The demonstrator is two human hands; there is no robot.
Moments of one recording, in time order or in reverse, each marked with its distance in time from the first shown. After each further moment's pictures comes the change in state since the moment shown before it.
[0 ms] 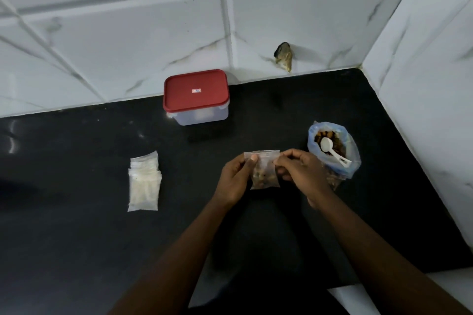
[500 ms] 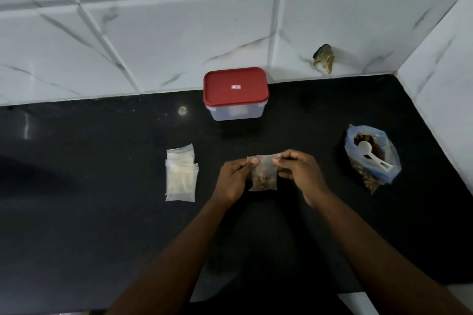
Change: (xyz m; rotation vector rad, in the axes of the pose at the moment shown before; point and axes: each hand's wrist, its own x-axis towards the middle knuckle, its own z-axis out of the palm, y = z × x) left_hand -0.026 -0.004 -0.094 0.081 0.083 0.024; right_hand 0.002 -0.009 0.095 0.110 -0.059 0.070
